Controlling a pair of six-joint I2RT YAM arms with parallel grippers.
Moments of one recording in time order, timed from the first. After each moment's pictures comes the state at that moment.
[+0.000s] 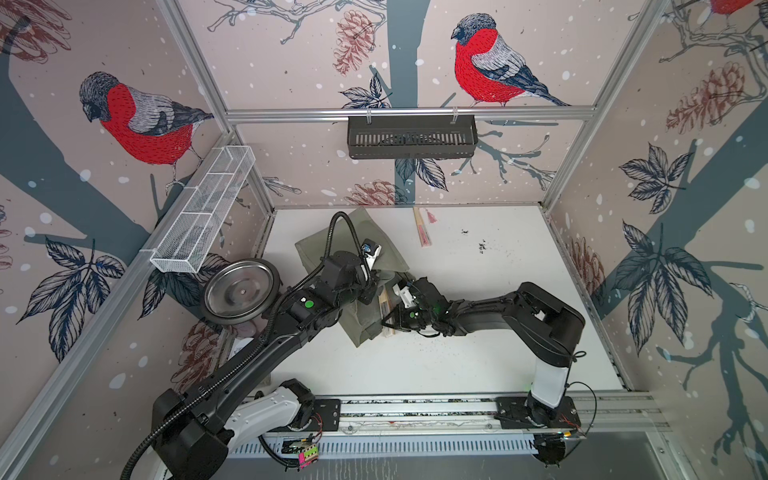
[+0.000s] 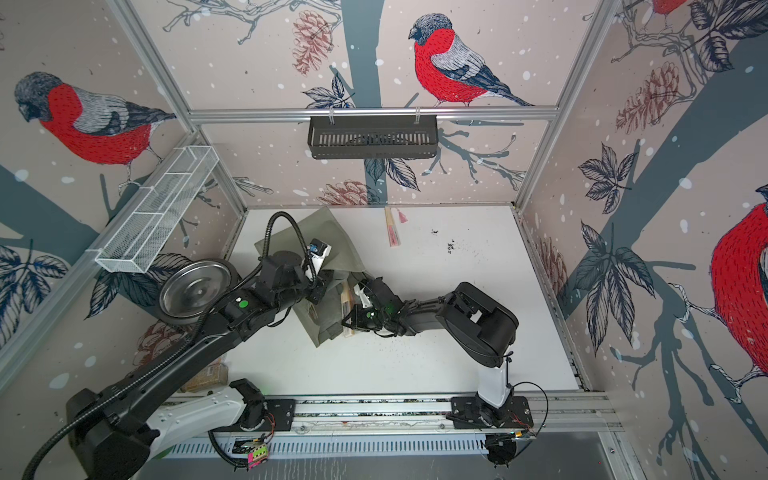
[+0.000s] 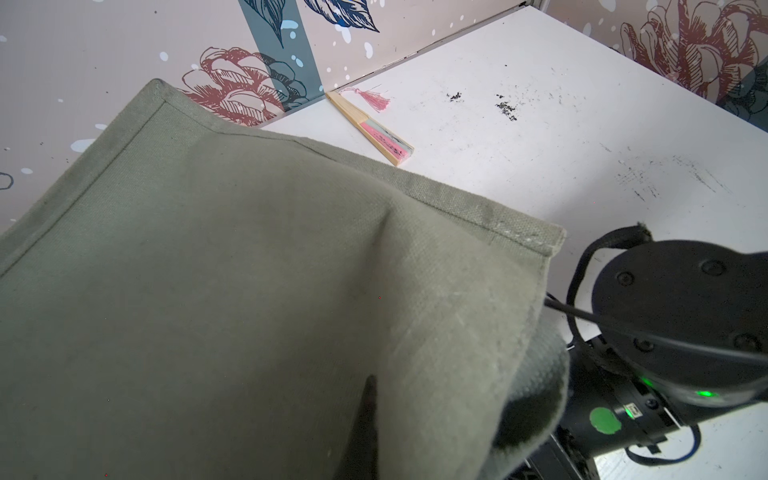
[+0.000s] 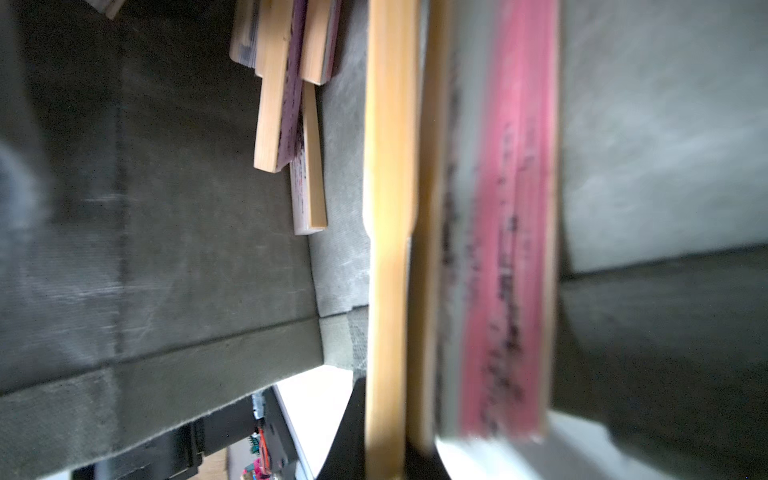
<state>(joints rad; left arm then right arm) -0.63 1.05 0.92 -0.44 -0.06 0.01 0.91 1.86 0.86 0.31 -0.46 0.90</state>
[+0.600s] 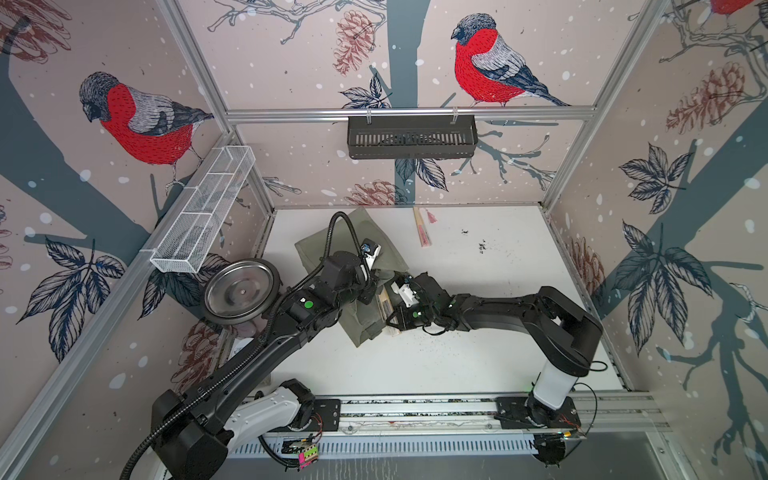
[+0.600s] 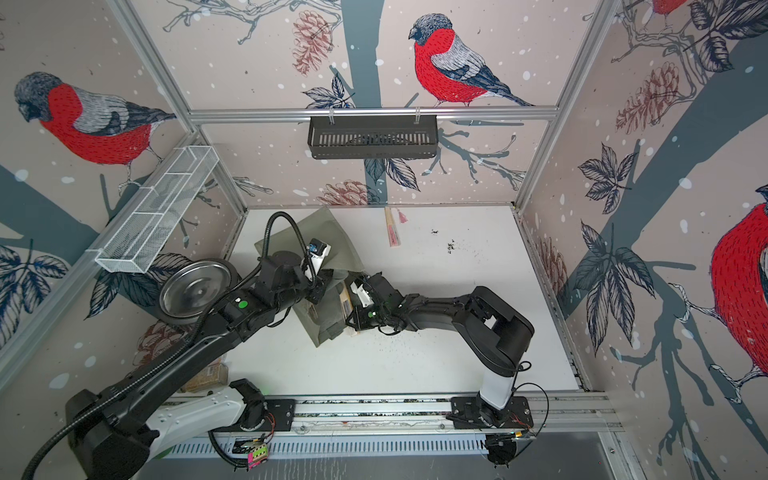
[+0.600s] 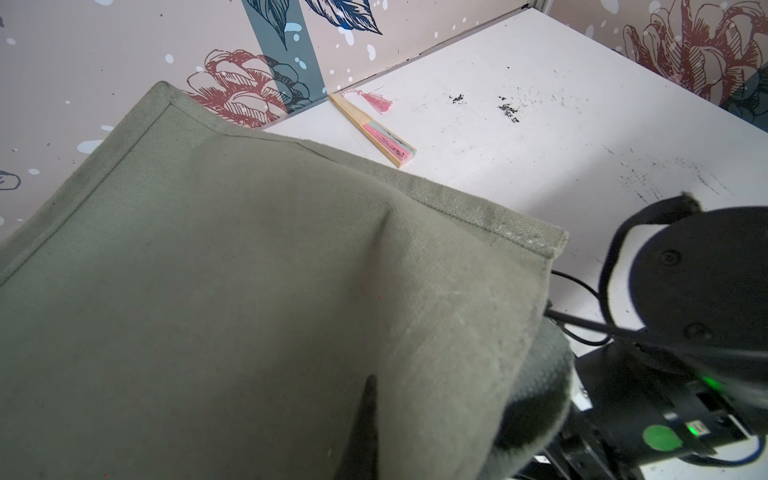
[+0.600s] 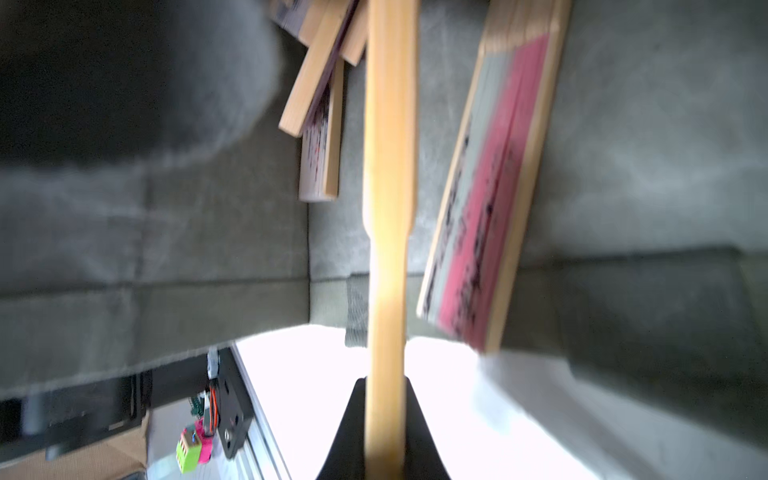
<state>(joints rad) -0.63 1.05 0.92 -0.44 -0.07 0.01 0.92 1.74 0.87 0.09 -0.45 0.65</state>
